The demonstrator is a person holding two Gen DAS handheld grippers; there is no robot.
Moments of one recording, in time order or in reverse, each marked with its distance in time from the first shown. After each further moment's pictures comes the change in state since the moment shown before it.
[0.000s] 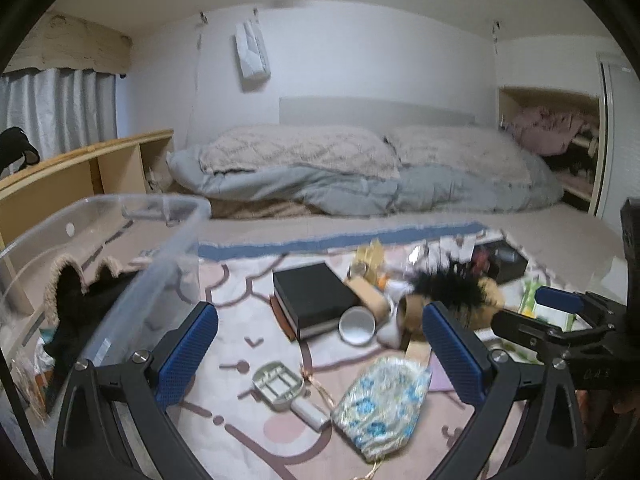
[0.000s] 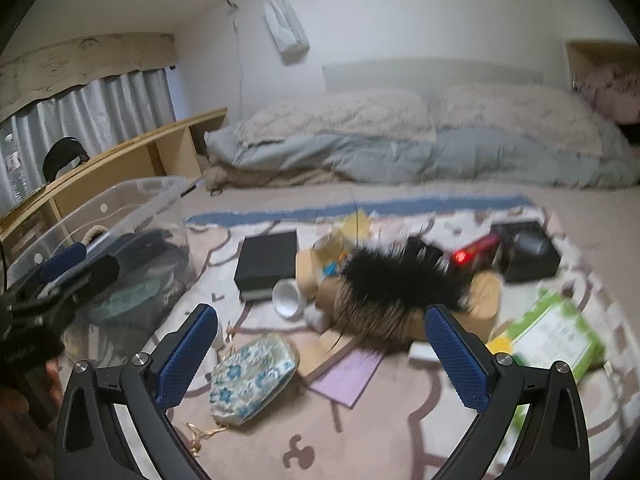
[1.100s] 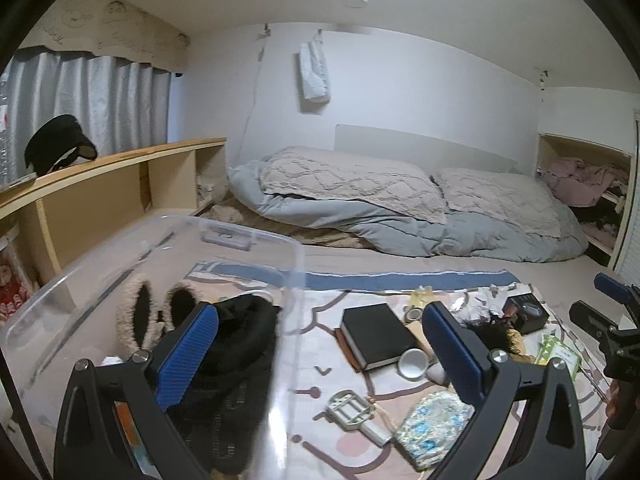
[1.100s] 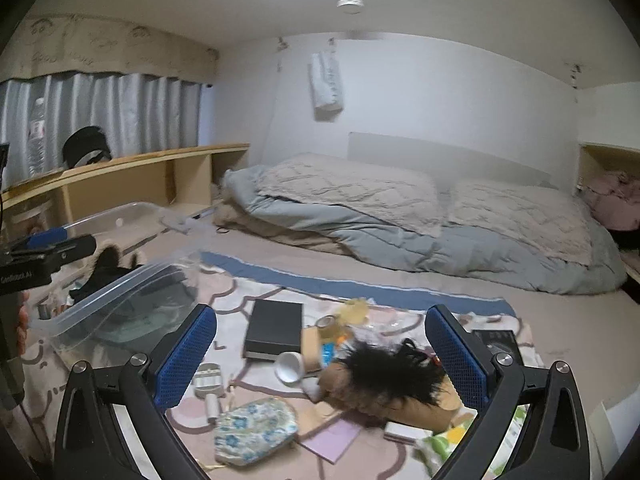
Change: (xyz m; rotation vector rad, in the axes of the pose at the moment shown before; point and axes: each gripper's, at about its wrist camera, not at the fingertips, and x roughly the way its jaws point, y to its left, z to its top) left arm -0.052 0.092 0.048 -0.137 -0.087 0.084; right arm -0.065 0.054 0.055 -0.247 -0.229 -0.107
